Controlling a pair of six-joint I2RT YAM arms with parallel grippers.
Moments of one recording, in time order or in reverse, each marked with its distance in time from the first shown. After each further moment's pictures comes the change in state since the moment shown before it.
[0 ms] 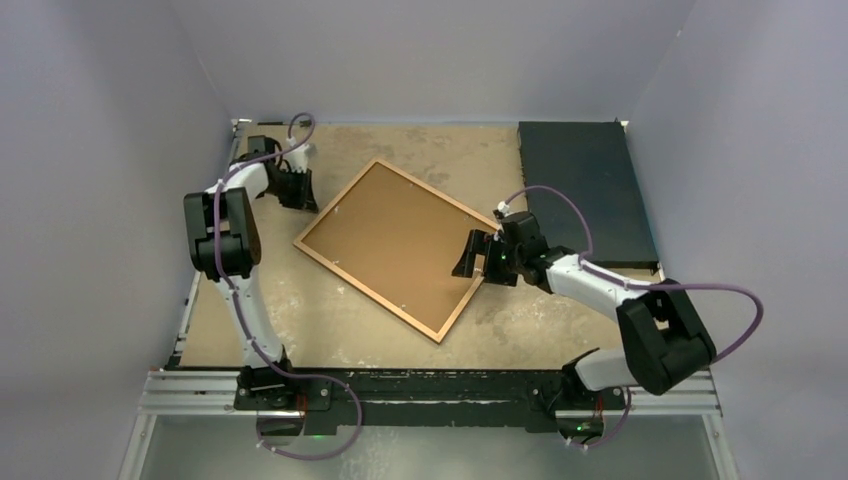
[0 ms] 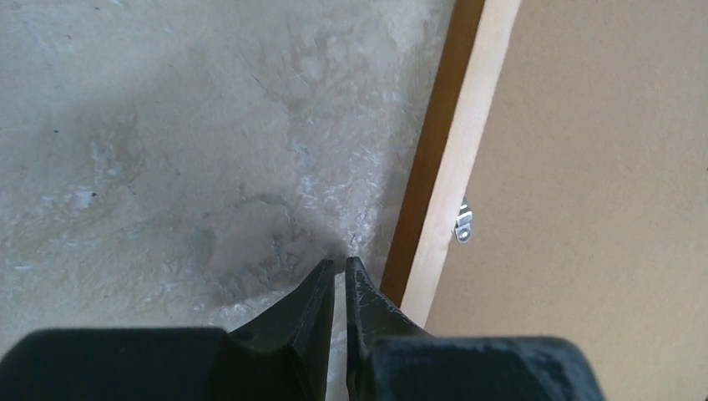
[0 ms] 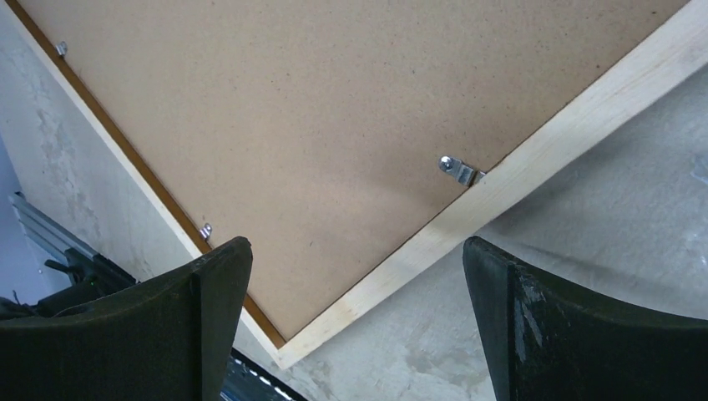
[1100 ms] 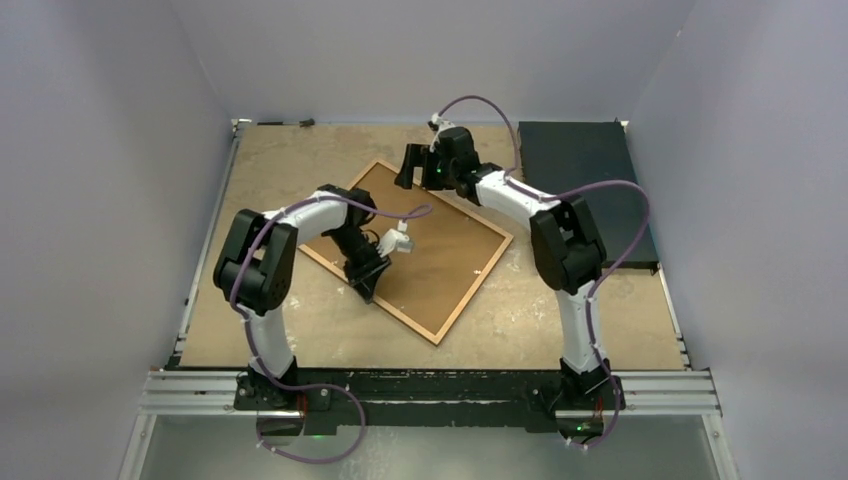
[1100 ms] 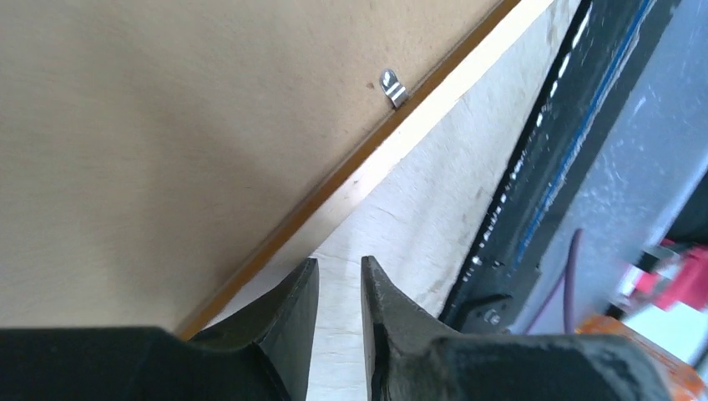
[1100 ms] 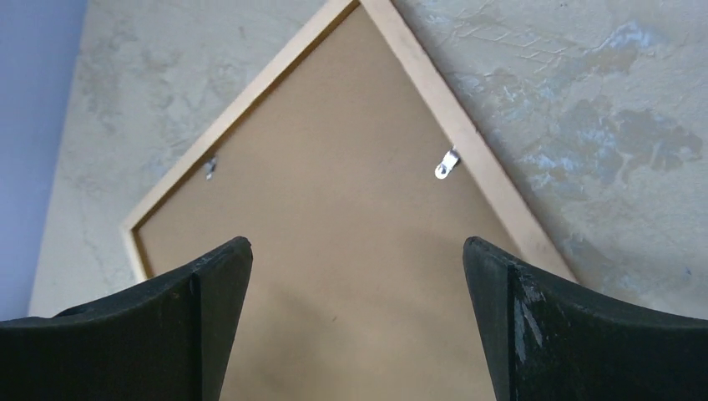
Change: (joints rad) left arm -0.549 -0.256 -0.383 -0.533 0.100 0.481; right arm 0.048 0.793 0.978 0.099 0.060 -0.174
